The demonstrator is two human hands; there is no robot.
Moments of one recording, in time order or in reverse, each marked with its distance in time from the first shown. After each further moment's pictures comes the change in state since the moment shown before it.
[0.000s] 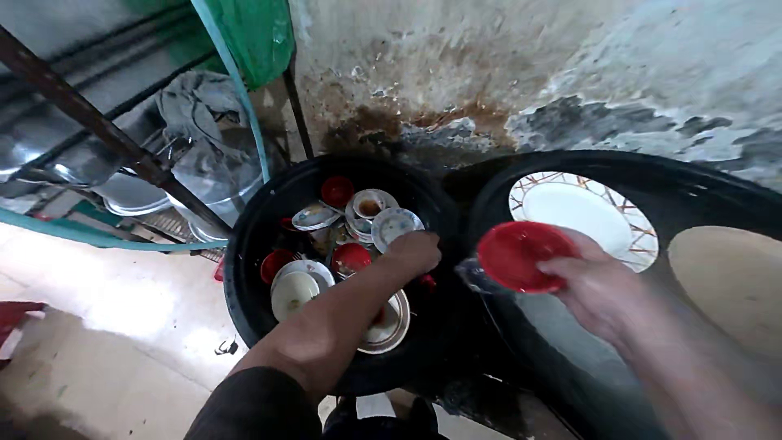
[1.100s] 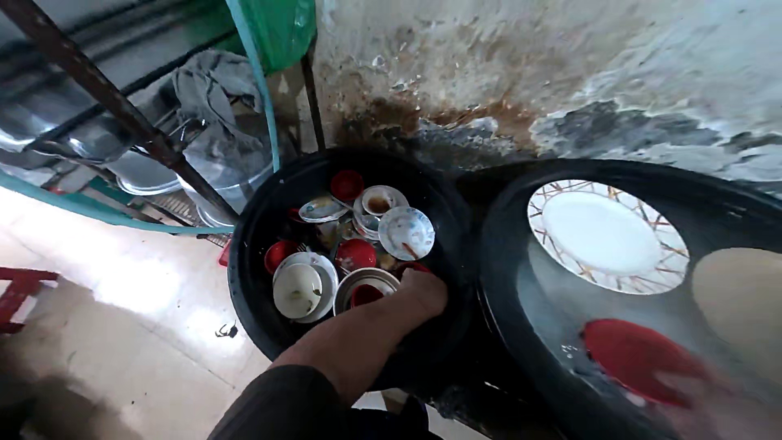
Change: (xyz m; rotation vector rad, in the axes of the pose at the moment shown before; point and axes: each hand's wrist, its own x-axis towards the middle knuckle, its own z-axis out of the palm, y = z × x) left_hand -0.008 0.016 0.067 0.162 -0.242 -0.138; right_hand -0.015 0.125 -0.111 0.061 0.155 0.278
